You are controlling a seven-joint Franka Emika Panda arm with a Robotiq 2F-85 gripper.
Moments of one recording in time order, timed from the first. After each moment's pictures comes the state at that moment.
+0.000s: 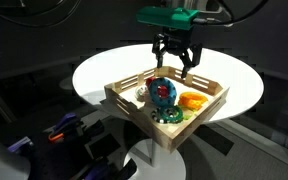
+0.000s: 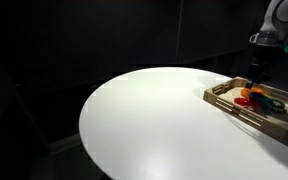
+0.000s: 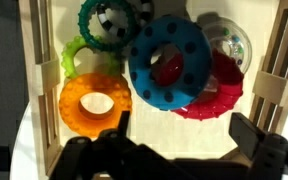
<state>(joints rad) -0.11 0.03 -0.10 -2.34 0.05 2.32 -0.29</state>
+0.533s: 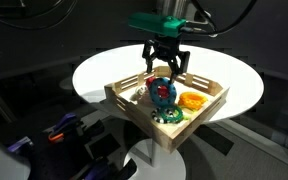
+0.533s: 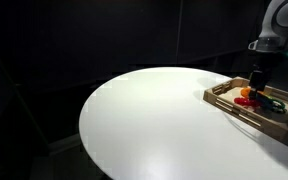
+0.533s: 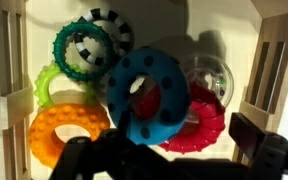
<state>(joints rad) -0.10 0.03 -0.08 -2.38 0.05 2.27 -0.29</state>
